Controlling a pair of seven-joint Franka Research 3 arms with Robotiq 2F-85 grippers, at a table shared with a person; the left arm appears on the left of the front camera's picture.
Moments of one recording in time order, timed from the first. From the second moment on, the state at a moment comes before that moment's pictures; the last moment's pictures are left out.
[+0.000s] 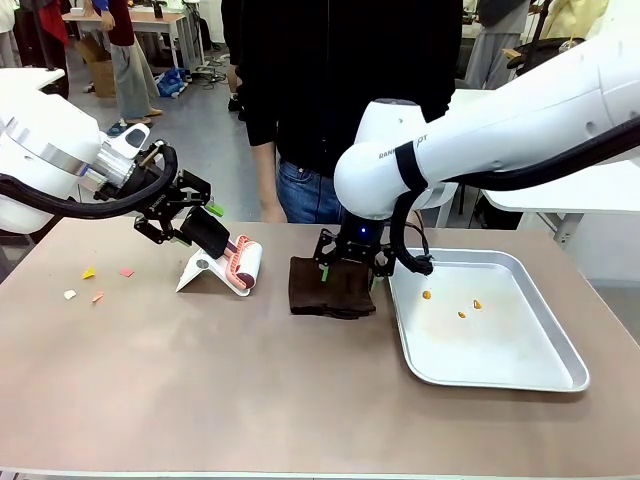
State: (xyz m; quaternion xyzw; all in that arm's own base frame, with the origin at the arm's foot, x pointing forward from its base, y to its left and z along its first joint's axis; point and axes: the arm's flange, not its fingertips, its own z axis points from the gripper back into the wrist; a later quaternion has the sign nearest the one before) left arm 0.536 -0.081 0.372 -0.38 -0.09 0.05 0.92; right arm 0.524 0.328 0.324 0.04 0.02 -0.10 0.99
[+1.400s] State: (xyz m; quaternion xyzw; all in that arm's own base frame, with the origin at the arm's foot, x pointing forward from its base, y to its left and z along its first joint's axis) left arm 0.535 -0.081 0.372 -0.38 -0.08 0.04 0.92; right arm 0.540 0.337 0.306 0.03 -0.01 -0.10 0.99
